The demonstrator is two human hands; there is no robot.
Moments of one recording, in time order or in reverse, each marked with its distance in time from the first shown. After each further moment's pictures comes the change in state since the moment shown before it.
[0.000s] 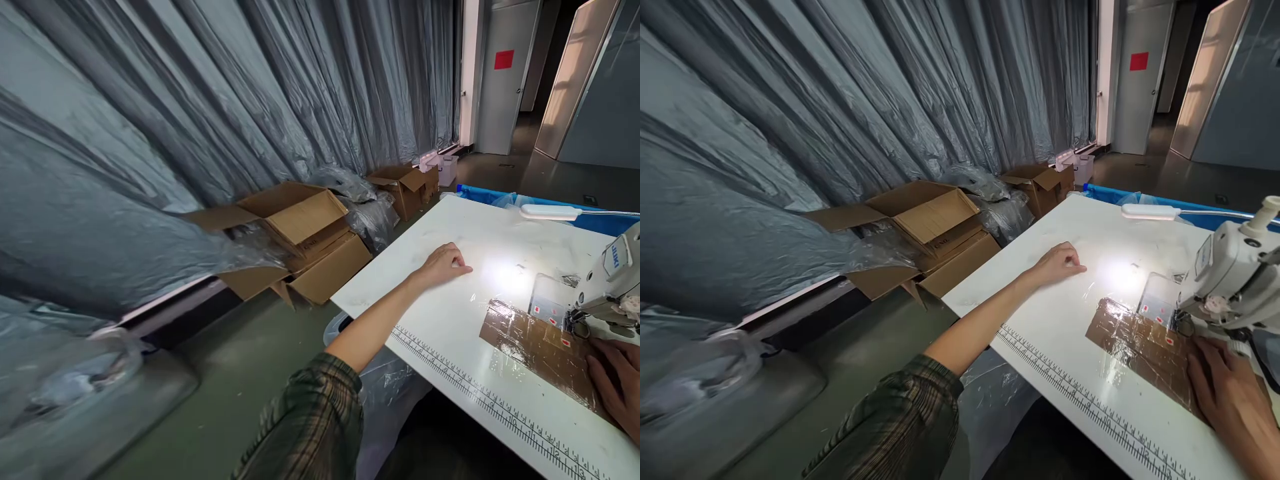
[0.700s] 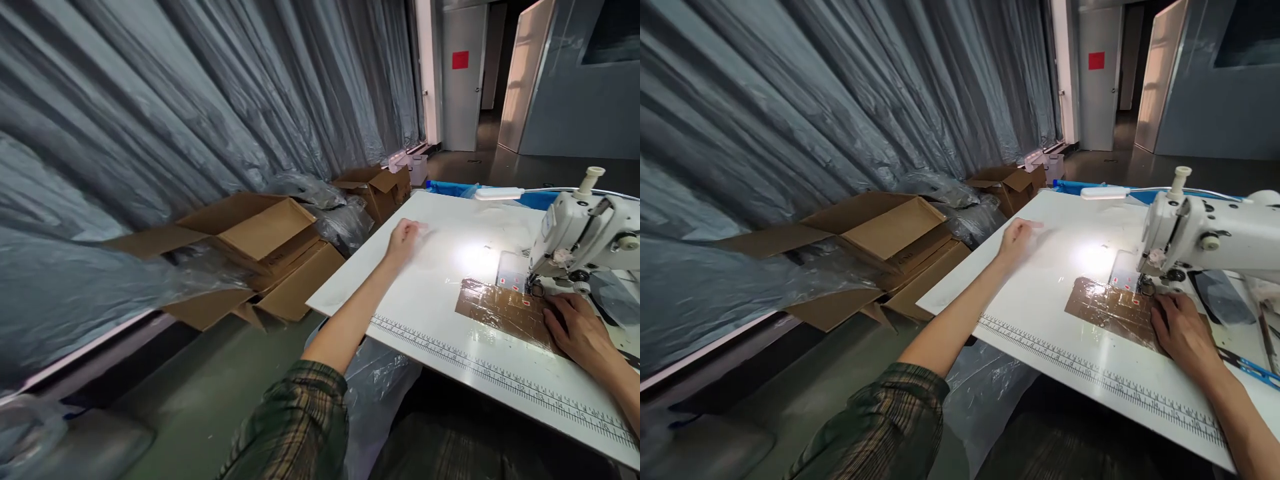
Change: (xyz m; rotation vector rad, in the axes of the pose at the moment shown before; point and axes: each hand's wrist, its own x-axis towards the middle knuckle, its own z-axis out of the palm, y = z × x) left_hand 0.007 -0.002 -0.008 -0.316 0.307 0.012; right_hand 0.002 -0.009 -0.004 0.051 -0.009 0.150
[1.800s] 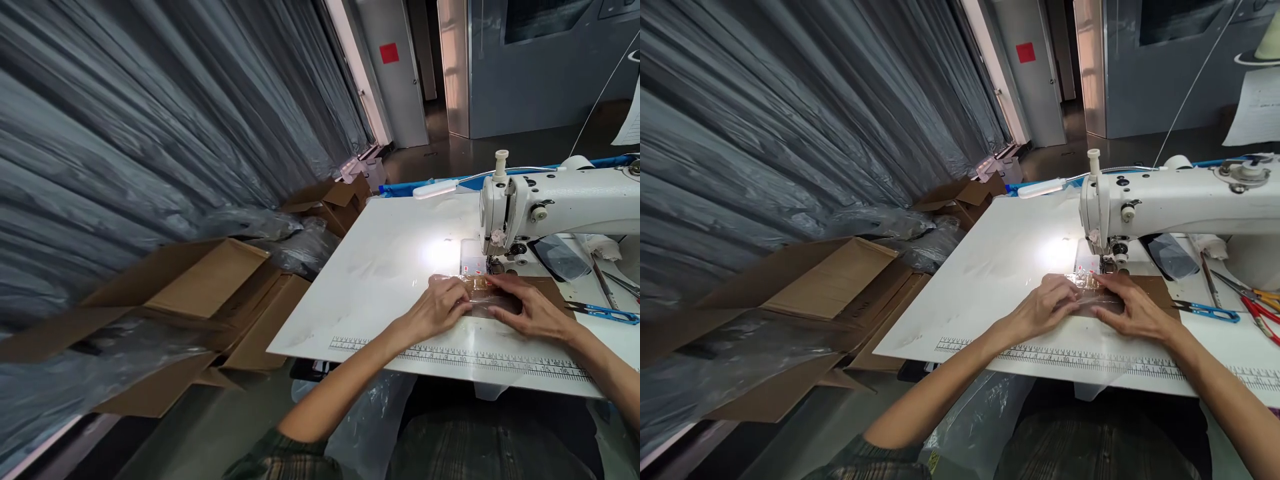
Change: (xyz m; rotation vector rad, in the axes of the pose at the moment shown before) left_hand -0.107 0.088 0.079 0.250 -0.714 0.558; right_hand 0.010 -0.040 -0.037 0.610 -0.271 0.046
